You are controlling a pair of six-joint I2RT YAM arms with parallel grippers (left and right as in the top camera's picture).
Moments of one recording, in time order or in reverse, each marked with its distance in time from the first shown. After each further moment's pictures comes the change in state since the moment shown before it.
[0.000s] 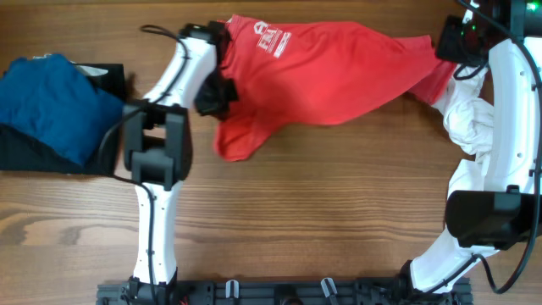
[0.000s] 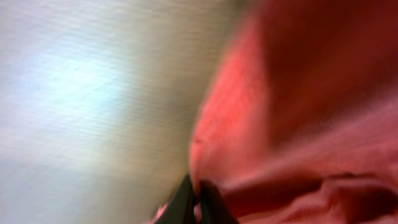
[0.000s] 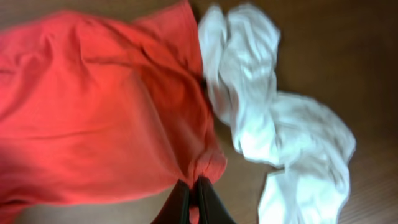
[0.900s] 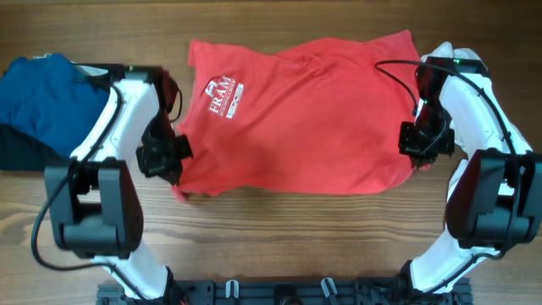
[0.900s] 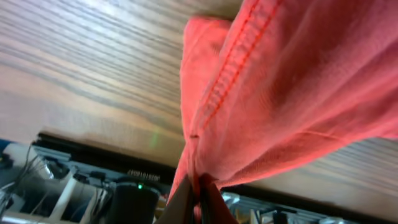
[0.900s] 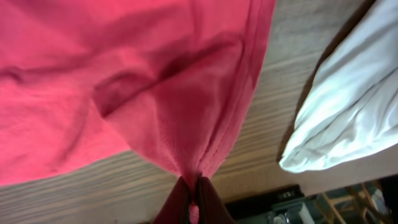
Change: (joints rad) left arm 0.156 -0.600 -0.746 -0.089 -0.029 0.079; right arm -0.001 -0.015 -0.756 0.016 -0.087 0.017
